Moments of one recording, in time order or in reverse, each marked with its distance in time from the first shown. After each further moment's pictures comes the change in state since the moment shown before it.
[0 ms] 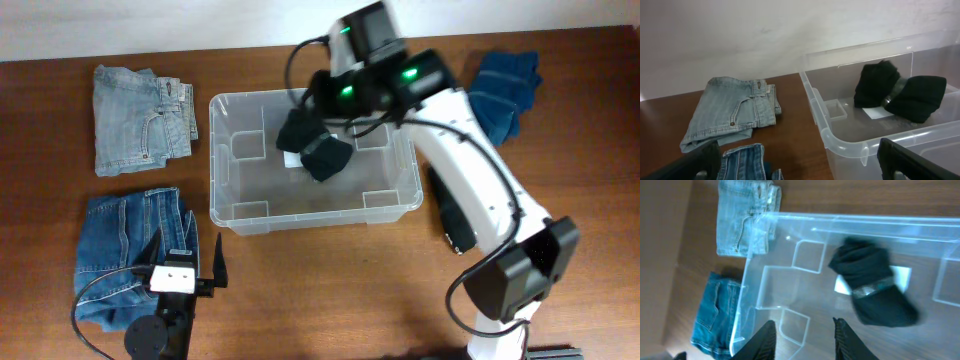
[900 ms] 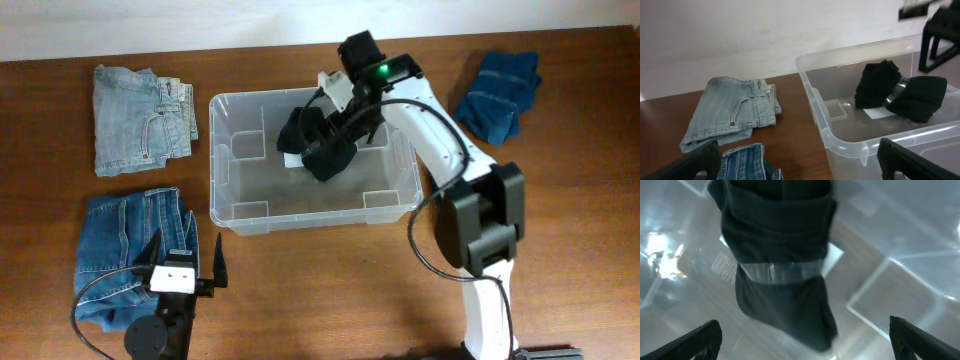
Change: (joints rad) left arm 0.000 0.000 0.000 0.000 0.000 0.000; right arm -0.080 0.293 0.000 -0.110 0.123 -0.701
